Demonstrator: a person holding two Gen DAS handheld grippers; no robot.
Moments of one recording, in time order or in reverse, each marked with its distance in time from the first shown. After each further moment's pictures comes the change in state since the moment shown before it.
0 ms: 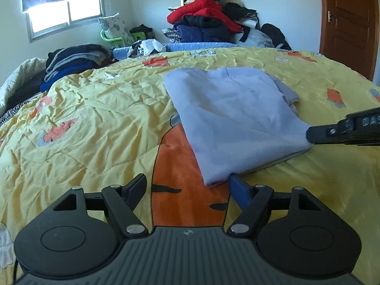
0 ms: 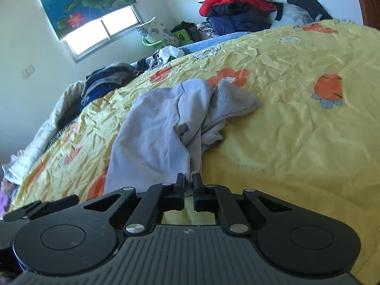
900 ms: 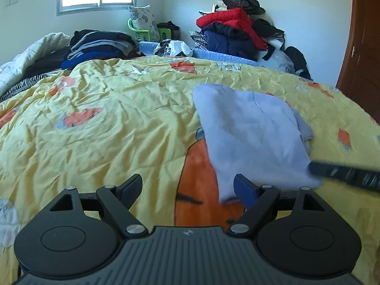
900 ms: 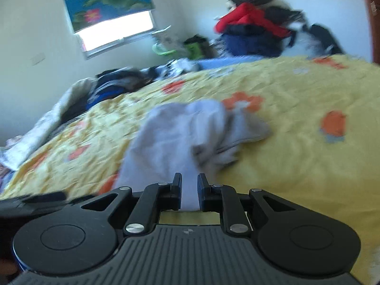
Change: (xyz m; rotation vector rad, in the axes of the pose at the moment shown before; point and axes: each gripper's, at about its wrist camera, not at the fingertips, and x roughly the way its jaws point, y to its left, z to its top) left arm -0.016 0.031 0.014 -0.189 -0.010 0.014; right arm -0.007 0.033 0.003 -0.146 -0.041 -0.006
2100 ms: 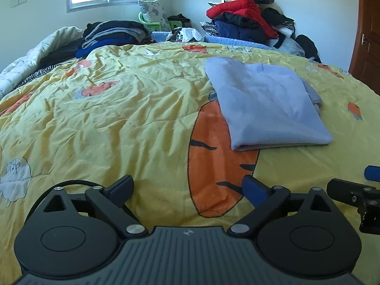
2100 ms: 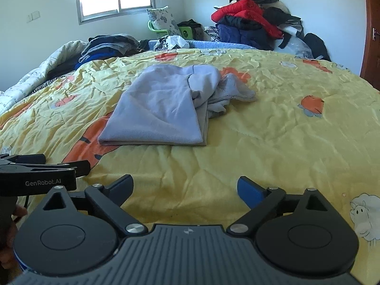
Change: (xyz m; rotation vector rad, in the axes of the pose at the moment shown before) left arm -0.018 0.001 -0.053 -0.003 0.026 0.077; right arm -0.029 0.026 -0.057 -0.163 0.067 -0.183
